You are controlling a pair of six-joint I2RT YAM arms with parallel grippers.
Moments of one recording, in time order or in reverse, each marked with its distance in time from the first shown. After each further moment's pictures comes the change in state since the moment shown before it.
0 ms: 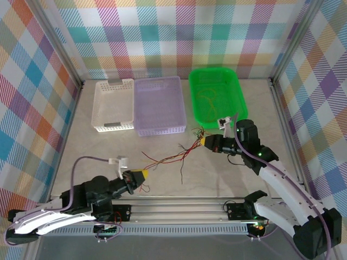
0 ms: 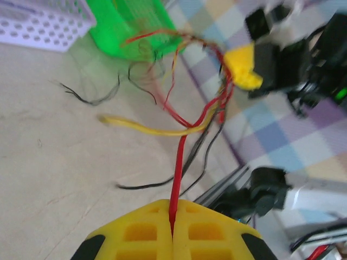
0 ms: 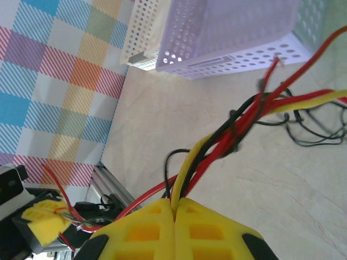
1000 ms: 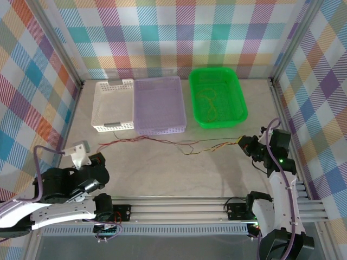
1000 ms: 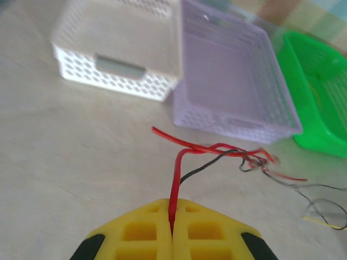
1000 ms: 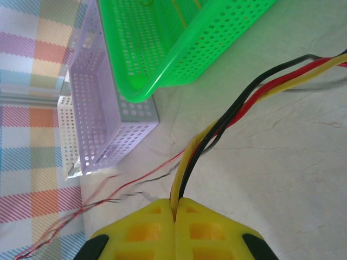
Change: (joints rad) left arm 0.000 0.478 0.681 -1.020 -0.666 -0.412; right arm -0.619 -0.140 -0.086 -0.267 -0.048 0.011
